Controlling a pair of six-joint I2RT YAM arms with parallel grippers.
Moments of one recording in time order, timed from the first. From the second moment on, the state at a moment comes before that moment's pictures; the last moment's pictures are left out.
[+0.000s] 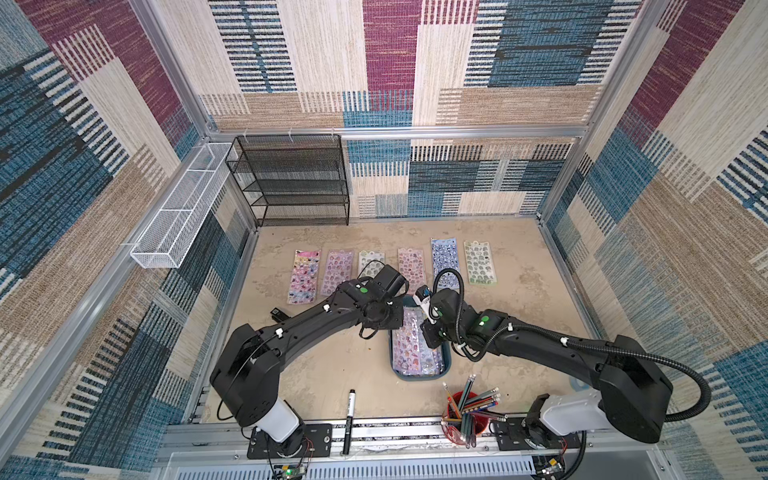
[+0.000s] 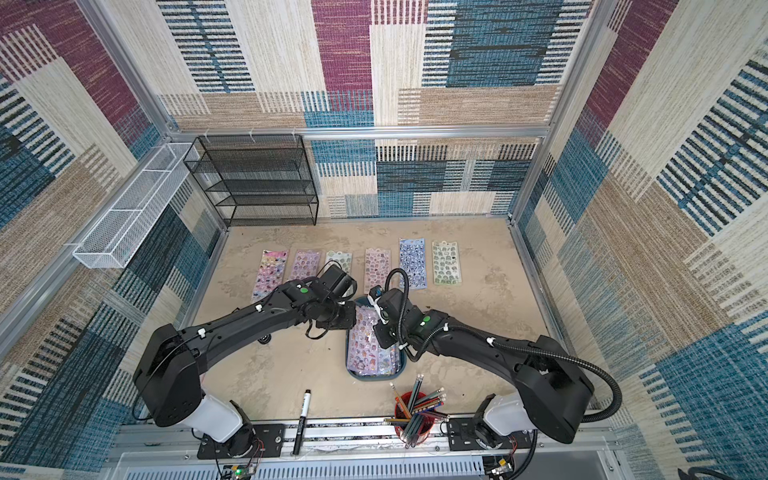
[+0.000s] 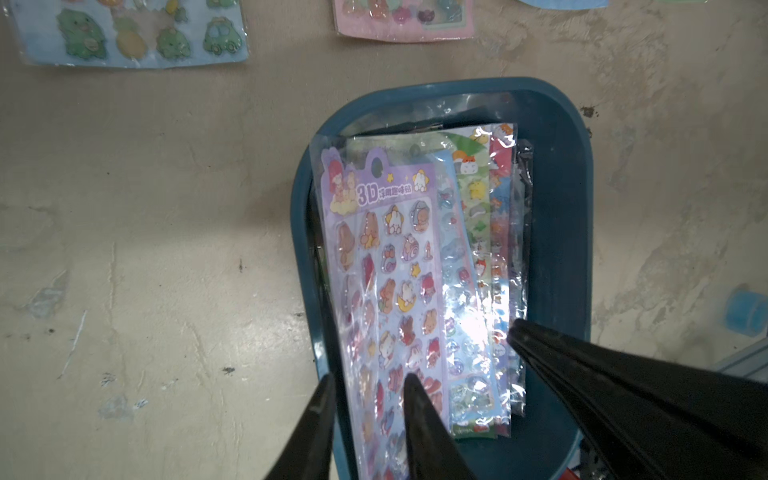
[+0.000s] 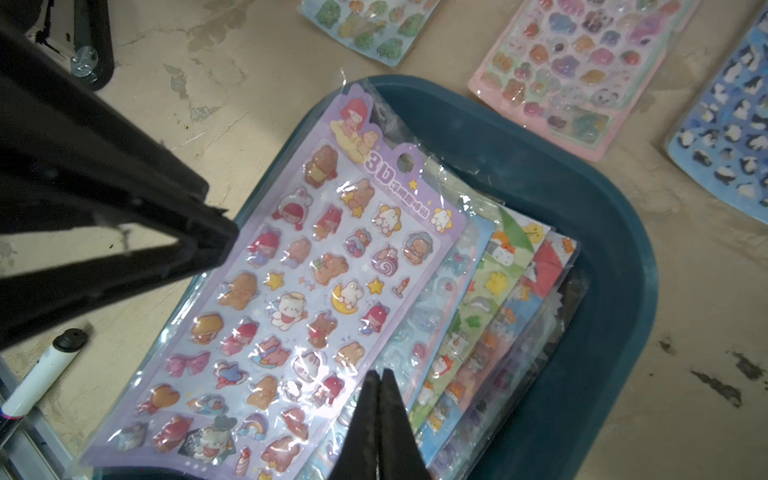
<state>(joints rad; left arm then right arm) -0.77 1.61 1.22 -0.76 0.05 -0.68 0.82 1.40 0.82 -0.33 0.00 0.24</state>
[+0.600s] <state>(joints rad) -0.77 1.67 1.32 -0.80 0.05 -0.65 0.82 1.38 0.82 -0.30 0.04 0.24</state>
